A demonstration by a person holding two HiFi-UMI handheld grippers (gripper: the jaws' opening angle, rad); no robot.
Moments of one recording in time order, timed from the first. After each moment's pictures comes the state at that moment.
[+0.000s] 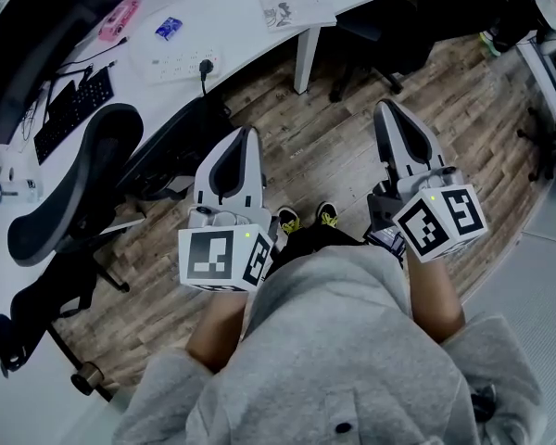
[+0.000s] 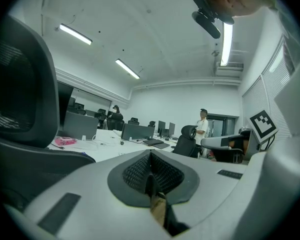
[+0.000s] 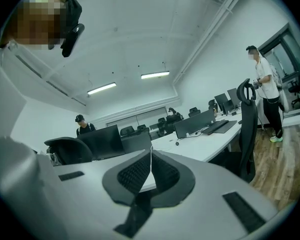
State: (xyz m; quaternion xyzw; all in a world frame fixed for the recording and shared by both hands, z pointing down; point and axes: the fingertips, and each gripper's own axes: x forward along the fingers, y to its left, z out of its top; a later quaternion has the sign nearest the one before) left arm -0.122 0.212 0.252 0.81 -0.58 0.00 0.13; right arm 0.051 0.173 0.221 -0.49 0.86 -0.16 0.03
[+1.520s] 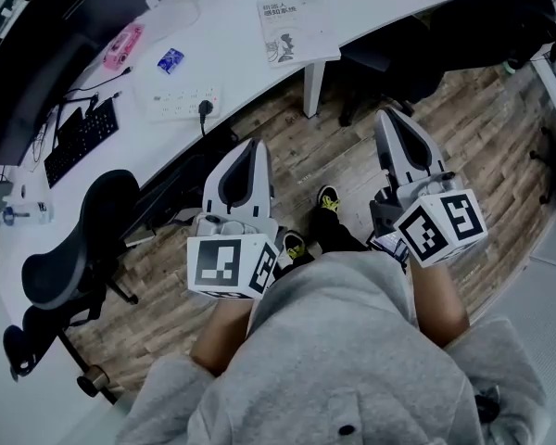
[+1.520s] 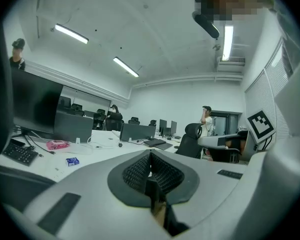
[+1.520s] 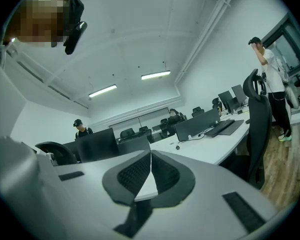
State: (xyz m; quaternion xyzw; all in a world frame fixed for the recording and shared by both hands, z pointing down) left arm -0.096 0.127 0.253 0.80 -0.58 0.01 0.12; right arm 0.068 0.081 0.227 -0.47 0.87 -0.16 0.05
